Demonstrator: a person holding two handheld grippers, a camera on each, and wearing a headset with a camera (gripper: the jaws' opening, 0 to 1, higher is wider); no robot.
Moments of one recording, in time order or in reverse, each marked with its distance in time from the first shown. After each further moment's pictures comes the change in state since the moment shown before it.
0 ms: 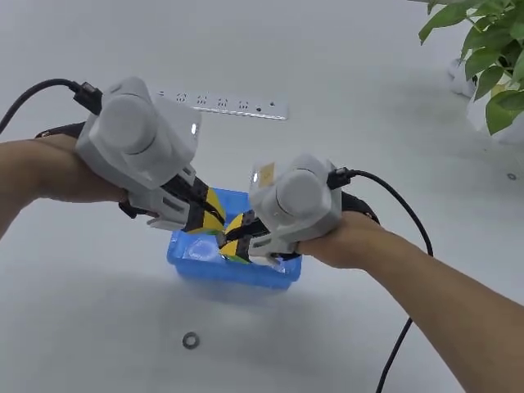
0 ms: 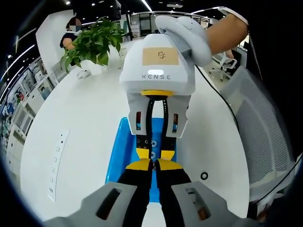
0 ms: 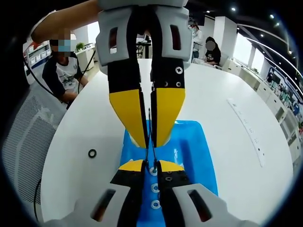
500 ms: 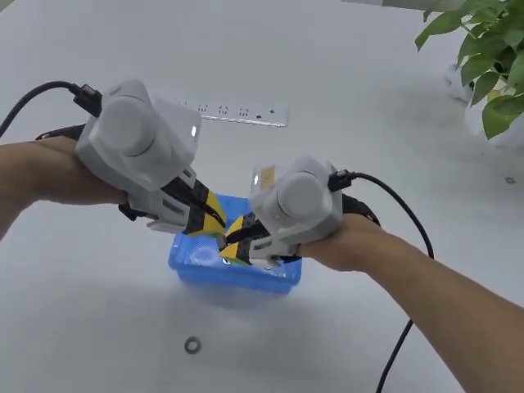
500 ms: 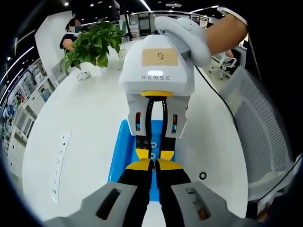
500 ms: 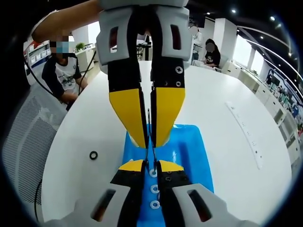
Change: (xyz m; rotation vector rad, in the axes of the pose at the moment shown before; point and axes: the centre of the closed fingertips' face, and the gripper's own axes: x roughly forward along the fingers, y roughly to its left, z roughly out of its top) left arm -0.009 -0.002 0.008 0.013 0.004 0.005; right arm -0.007 0.001 0.009 -0.012 -0.014 -0.012
